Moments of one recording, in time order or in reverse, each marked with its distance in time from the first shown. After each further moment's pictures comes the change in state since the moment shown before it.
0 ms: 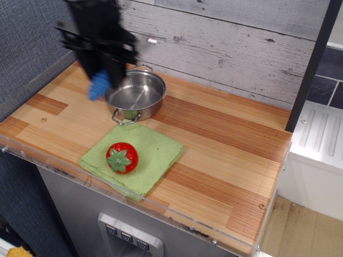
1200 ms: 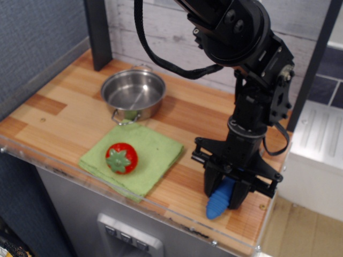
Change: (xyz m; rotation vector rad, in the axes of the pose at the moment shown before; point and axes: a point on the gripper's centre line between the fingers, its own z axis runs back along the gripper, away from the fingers) arm -0.029 -0.148 -0.111 0.076 0.285 -0.062
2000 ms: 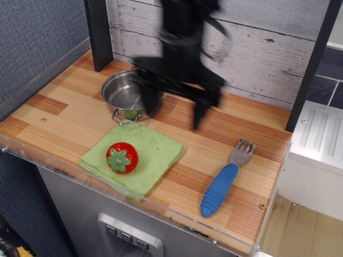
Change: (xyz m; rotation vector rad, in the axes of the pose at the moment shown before) arm -0.012 0.093 0.099 -0.018 -0.270 0.156
